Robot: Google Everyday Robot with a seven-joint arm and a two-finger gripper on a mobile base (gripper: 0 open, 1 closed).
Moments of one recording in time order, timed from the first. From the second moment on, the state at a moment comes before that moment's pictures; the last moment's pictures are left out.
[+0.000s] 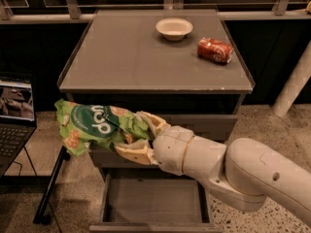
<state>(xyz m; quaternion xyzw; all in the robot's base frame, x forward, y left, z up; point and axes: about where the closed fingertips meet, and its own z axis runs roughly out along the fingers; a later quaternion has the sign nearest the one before) 0.445 0.042 0.832 -0.40 0.65 0.29 0.58</state>
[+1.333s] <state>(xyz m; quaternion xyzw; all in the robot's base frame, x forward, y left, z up) 0.443 -0.060 0.755 -0.30 0.72 0.22 0.59</state>
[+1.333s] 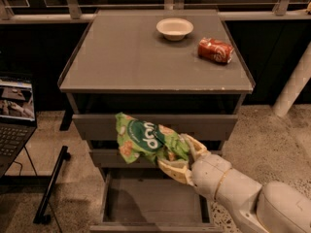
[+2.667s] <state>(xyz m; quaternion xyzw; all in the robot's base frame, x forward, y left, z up) 0.455 -0.117 0.621 -0.20 0.78 0.23 0.54</state>
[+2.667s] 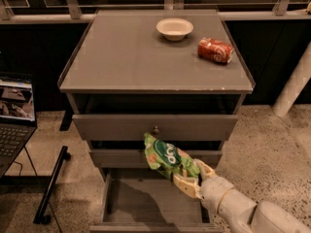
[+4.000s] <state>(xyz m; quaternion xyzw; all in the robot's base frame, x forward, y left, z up) 0.466 -0.115 0.396 -0.13 0.85 0.29 0.43</state>
